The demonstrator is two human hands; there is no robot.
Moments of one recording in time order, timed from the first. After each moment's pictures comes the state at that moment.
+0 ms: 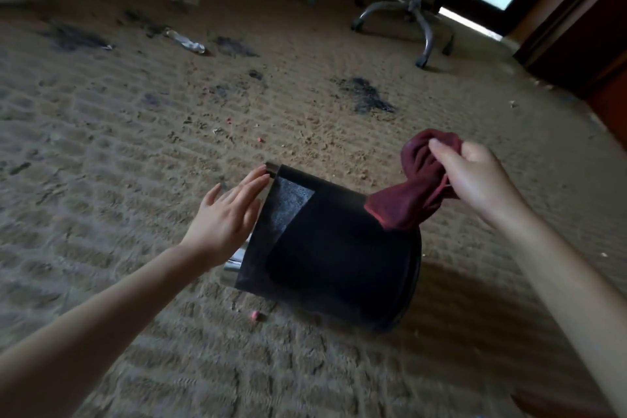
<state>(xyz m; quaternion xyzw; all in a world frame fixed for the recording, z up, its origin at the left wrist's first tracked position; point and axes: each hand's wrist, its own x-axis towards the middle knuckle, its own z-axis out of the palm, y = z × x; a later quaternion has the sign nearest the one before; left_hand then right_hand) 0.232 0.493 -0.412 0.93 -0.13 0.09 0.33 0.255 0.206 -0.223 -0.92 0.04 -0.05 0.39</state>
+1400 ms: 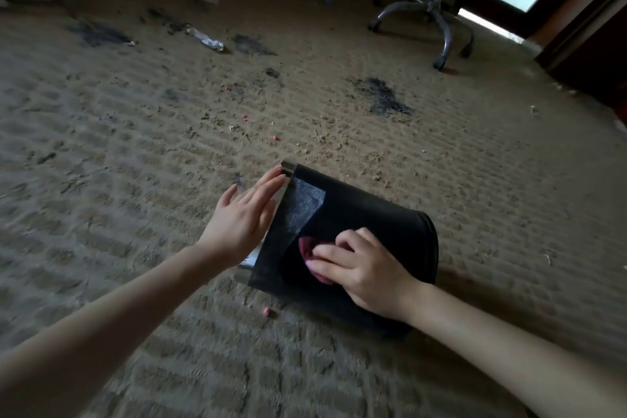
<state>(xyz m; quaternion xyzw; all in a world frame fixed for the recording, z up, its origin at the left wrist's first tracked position) 0.224 0.492 -0.413 0.93 -0.13 0.08 0.34 0.197 0.253 -0.351 -0.85 -0.51 -0.11 0.02</state>
